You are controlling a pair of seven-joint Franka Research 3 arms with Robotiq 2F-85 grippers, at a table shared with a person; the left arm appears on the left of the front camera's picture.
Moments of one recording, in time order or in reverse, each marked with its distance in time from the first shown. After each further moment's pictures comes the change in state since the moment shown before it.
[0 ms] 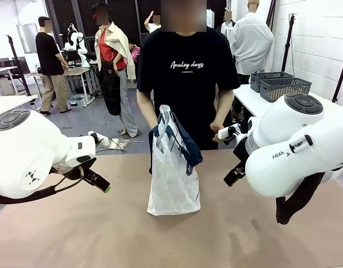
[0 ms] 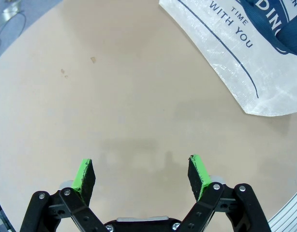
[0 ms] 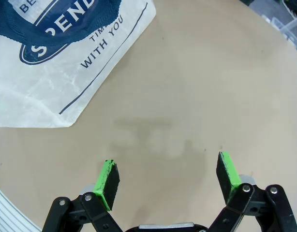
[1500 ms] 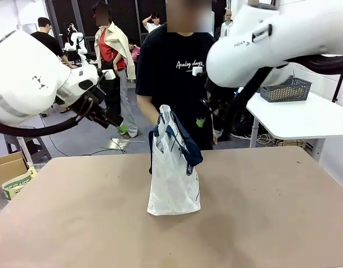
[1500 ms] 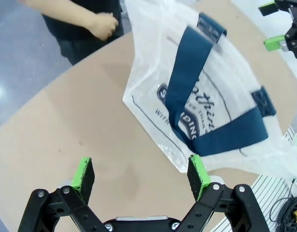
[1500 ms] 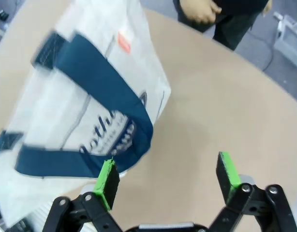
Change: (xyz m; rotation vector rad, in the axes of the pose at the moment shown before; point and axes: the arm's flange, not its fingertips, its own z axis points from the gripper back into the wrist) left arm 0.150 0.028 0.102 -0.222 -0.150 0.021; right arm 0.204 -0.032 0.075 0.100 0.058 -0.117
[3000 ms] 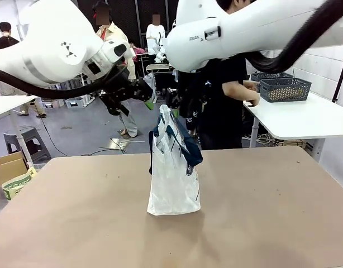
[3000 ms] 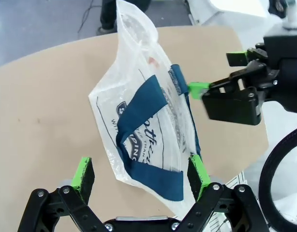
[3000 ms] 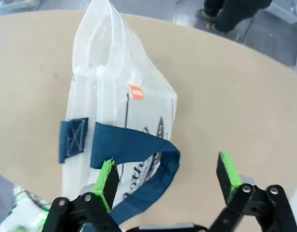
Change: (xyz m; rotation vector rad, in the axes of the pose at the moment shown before) left arm 0.077 -0.062 -0.003 0.002 0.094 0.401; right arm 0.092 0.048 -0.028 -0.117 0.190 -0.246
